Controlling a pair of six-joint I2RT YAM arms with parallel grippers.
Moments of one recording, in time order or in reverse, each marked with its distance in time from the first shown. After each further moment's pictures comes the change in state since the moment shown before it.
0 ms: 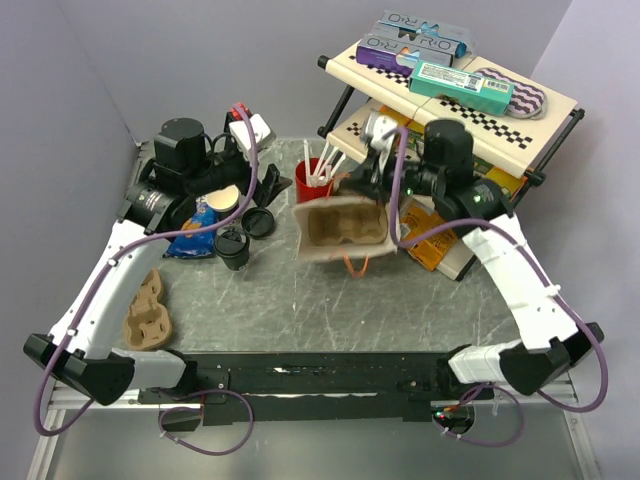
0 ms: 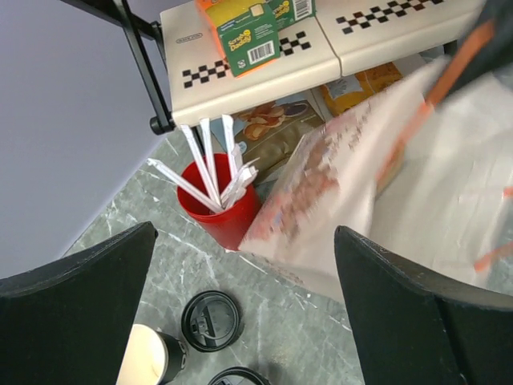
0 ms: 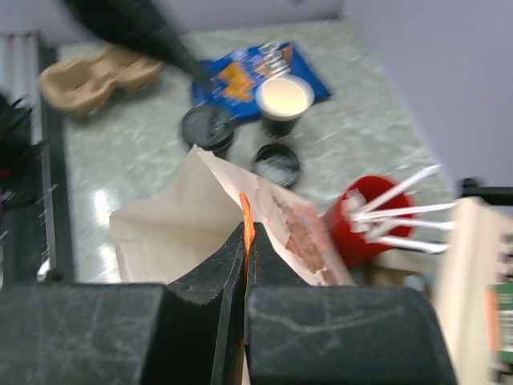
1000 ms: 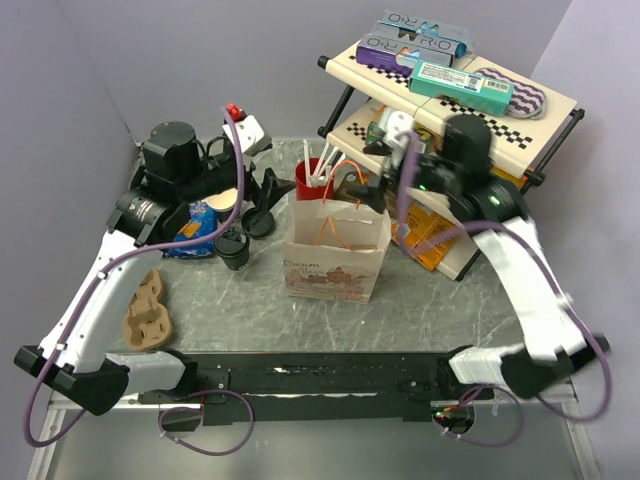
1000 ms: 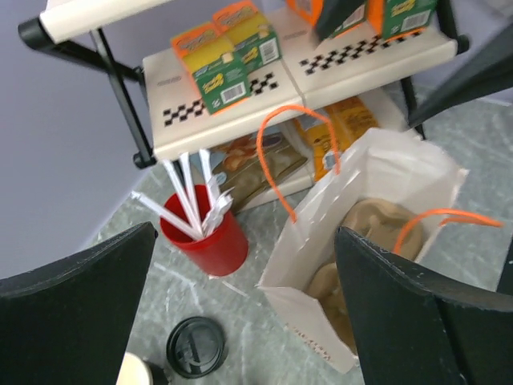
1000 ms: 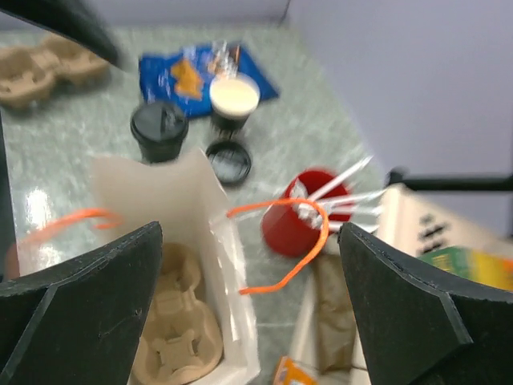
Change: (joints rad) left arm -0.032 -0.050 0.004 0.030 0.052 -0.051; right arm -0.034 -0.083 -0.001 -0.047 0.048 -0.105
